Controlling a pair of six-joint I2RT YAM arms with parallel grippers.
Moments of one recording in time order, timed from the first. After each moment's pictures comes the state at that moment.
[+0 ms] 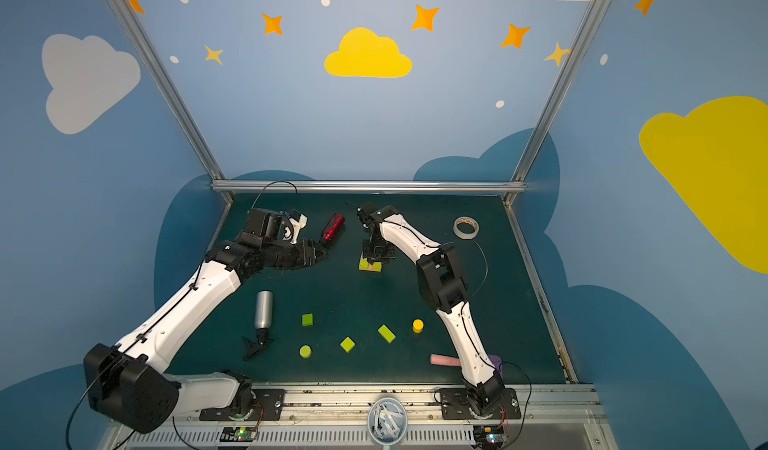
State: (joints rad) left arm -0.33 1.32 1.18 -0.67 0.41 -0.49; right arm 0.64 2.38 2.11 -1.15 -0.05 0.54
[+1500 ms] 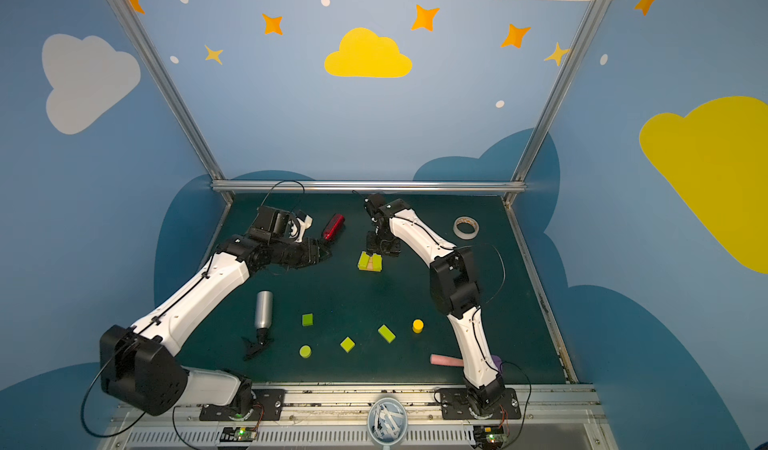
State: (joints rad) left arm -0.33 1.43 1.23 -0.68 0.43 -0.49; right arm 0.61 2.20 2.00 -1.12 -0.07 0.54
